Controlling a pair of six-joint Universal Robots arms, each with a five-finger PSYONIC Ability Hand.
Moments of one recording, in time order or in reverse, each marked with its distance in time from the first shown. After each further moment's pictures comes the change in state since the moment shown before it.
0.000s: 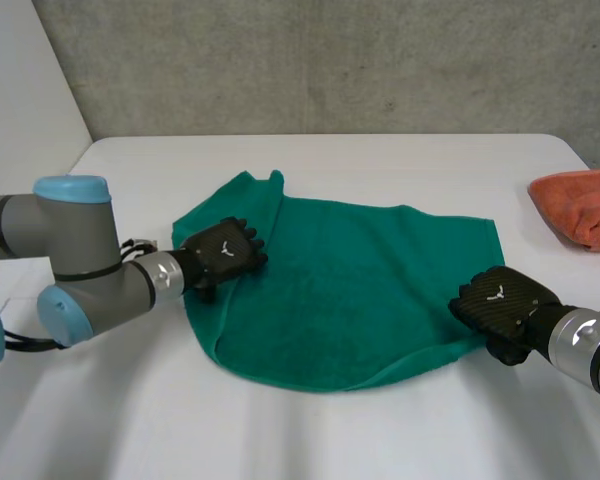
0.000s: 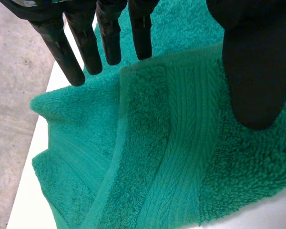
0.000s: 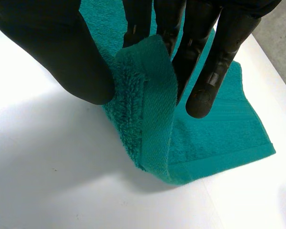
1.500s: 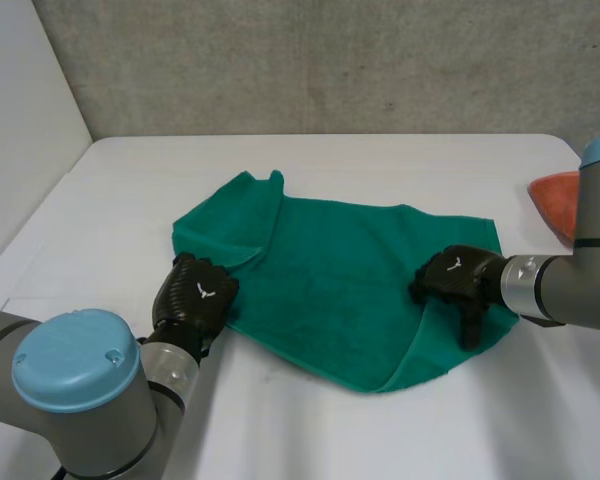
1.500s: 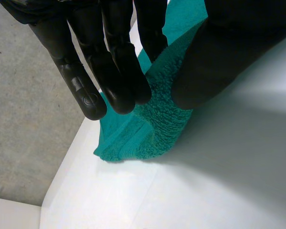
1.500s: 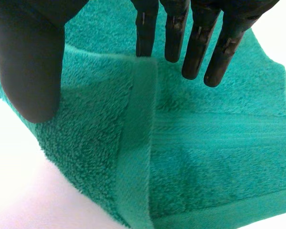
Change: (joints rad) left arm -0.339 0.468 -0.753 0.590 -0.795 -0.424; right arm 0.124 0.408 -0.611 0.374 0.036 0.003; left_hand 0.792 0.845 0.841 0.858 0.796; right_hand -0.614 -0.787 -0.772 -0.784 -0.741
